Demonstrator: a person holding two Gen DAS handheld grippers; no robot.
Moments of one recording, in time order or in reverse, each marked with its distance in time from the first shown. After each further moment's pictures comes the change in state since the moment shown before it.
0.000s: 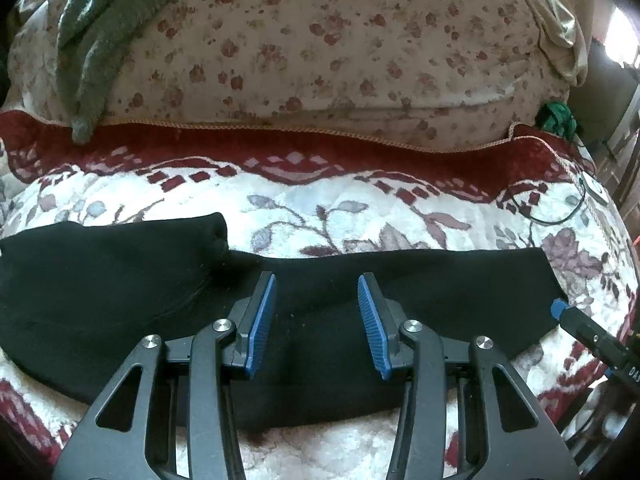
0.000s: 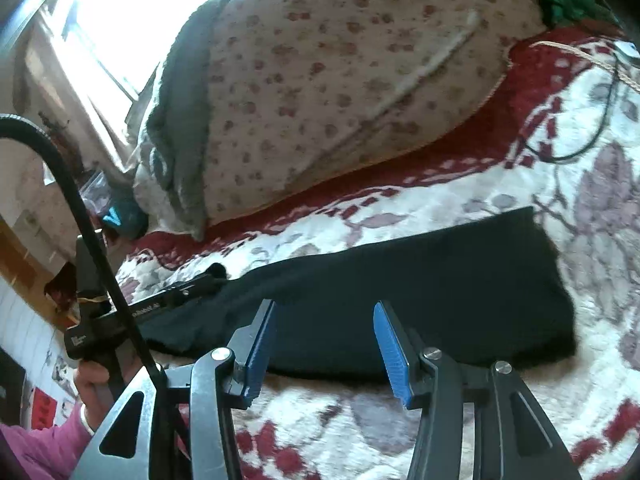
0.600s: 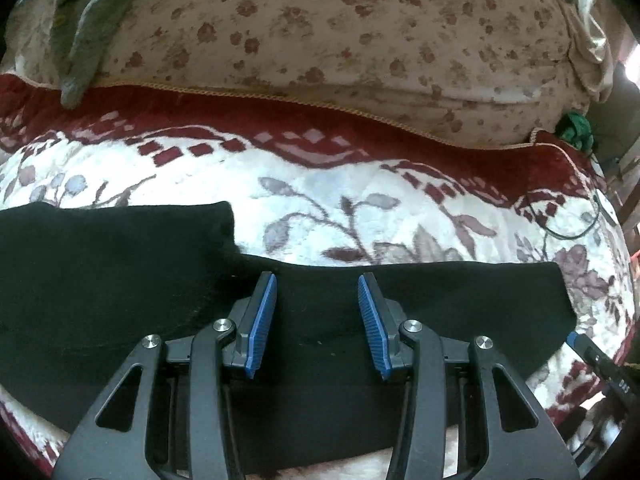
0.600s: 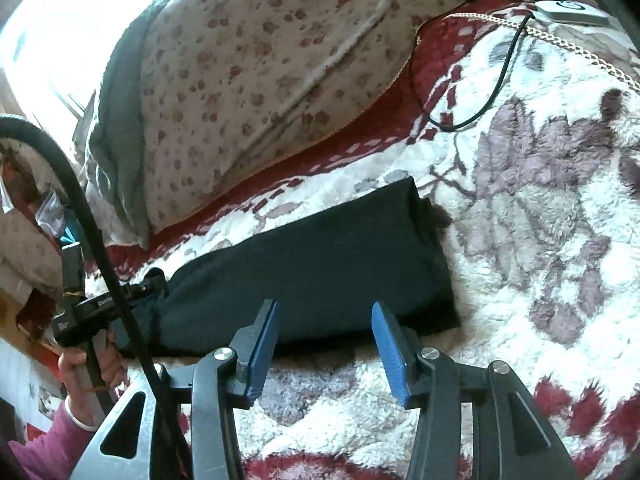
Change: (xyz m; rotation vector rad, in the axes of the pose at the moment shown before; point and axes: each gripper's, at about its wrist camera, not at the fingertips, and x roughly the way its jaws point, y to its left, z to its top) left arm 0.038 0.028 0.012 -0.081 0.088 -0.040; right arm -0.029 -0.067 -0.007 0.119 0.028 -0.171
